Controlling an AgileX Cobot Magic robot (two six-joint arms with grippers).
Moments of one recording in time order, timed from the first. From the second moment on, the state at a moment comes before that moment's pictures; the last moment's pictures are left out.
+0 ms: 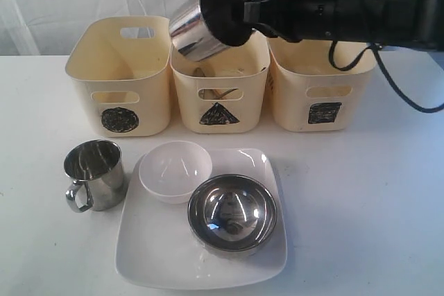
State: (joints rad) left arm -0.04 0.00 0.02 -0.08 0.40 0.13; right arm 0.25 1.66 -1.17 1.72 0.70 -1.62
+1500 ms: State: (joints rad) left arm -0.04 0.00 0.02 -0.08 0.40 0.13; right arm 0.42 2.29 -1.89 1.72 0.70 -1.85
